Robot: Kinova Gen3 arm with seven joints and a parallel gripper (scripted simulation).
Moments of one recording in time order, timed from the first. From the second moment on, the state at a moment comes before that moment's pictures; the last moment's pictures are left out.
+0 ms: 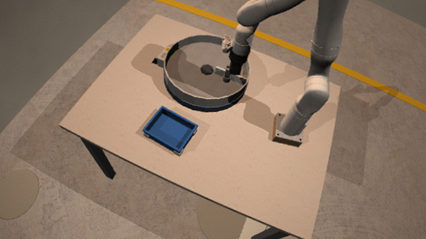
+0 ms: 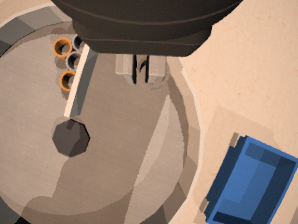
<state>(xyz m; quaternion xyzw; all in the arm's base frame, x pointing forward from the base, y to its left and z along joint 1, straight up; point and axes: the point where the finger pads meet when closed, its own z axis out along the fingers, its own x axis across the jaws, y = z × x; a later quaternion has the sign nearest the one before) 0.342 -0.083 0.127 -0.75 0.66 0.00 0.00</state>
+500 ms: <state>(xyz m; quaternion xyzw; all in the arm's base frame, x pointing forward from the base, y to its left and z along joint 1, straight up) 0.365 -0.036 0.127 -0.75 0.66 0.00 0.00</state>
